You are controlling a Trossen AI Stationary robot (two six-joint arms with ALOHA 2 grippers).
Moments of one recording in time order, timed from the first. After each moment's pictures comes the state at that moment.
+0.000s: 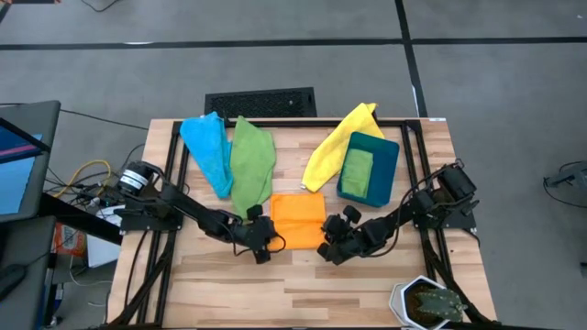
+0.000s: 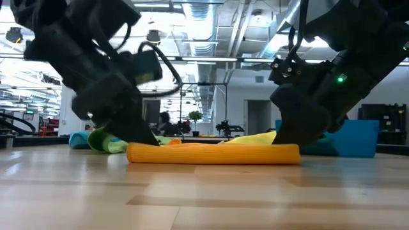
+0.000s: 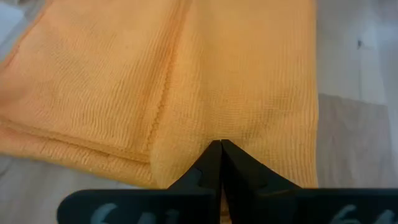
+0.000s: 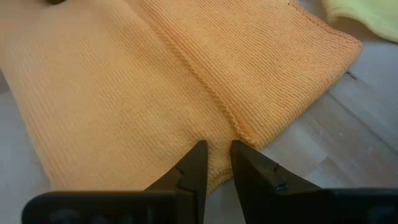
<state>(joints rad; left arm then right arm) -0.35 1.76 0.69 0.22 -0.37 -0.45 0.47 1.86 0.83 -0.14 0.63 0.88</state>
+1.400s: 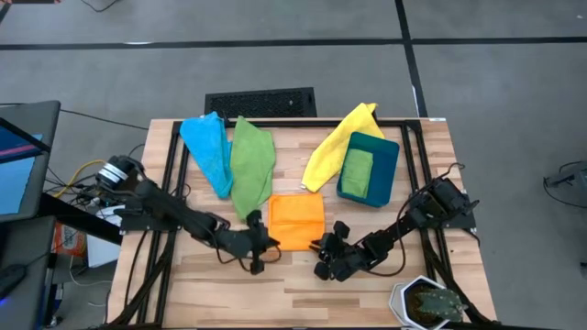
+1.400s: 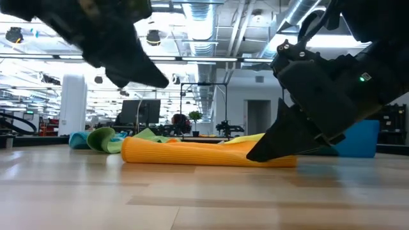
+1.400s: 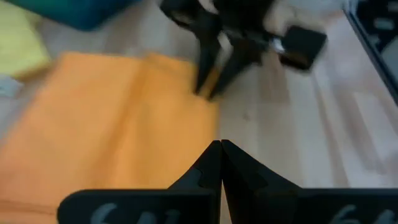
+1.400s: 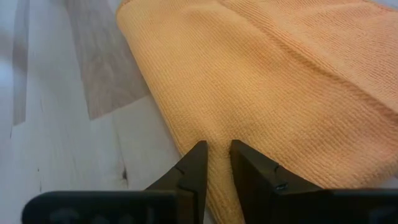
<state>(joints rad) -0.47 1.59 0.72 0.24 -0.43 -0.42 0.57 2.00 0.83 0.27 0.68 0.78</state>
